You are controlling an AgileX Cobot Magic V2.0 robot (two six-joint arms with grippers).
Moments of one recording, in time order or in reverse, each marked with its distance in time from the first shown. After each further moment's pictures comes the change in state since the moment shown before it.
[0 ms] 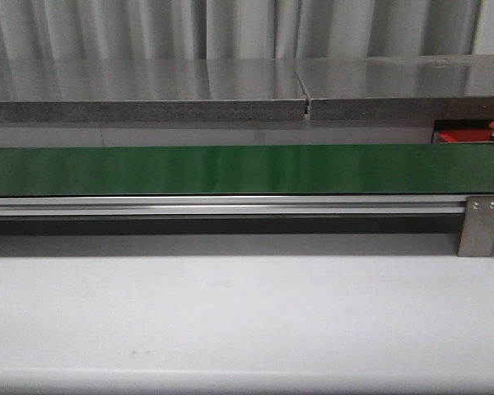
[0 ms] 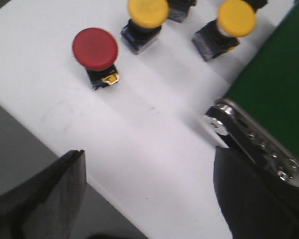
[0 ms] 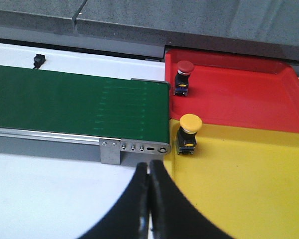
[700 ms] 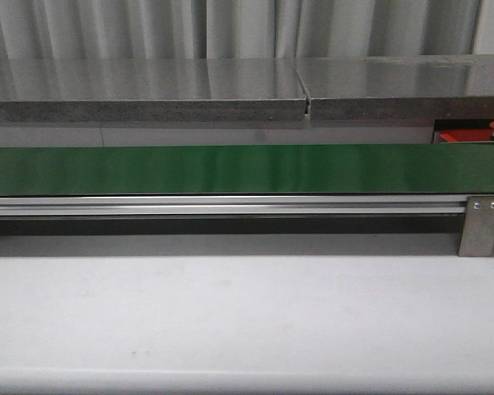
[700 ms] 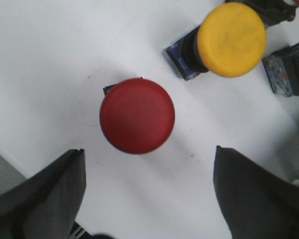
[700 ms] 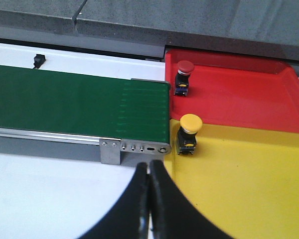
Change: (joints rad) left arm 0.063 0.454 -0.349 -0.010 0.136 0.002; right arm 0.000 0.000 0.000 0.000 0.000 0.000
